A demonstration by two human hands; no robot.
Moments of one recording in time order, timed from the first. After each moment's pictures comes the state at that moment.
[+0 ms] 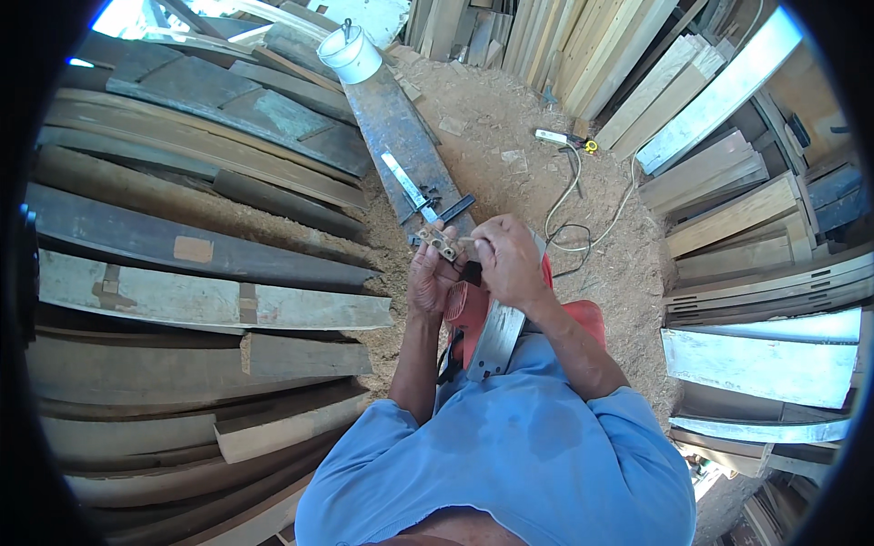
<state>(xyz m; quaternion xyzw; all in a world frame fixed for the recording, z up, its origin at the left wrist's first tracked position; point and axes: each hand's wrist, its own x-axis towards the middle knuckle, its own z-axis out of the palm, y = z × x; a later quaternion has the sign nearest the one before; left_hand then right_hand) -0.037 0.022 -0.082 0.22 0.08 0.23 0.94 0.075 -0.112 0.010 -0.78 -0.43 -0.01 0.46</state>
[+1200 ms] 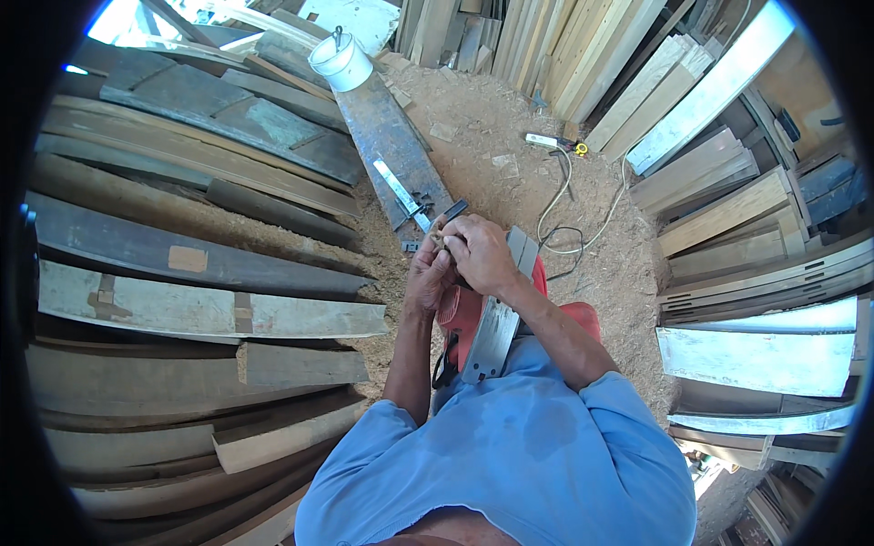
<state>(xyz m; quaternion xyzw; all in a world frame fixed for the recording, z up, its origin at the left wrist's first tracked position) -0.028 0.027 -0.065 0.35 0.05 0.16 0.92 0.077 -0.076 0.004 -0.73 -0.42 0.08 0.52</state>
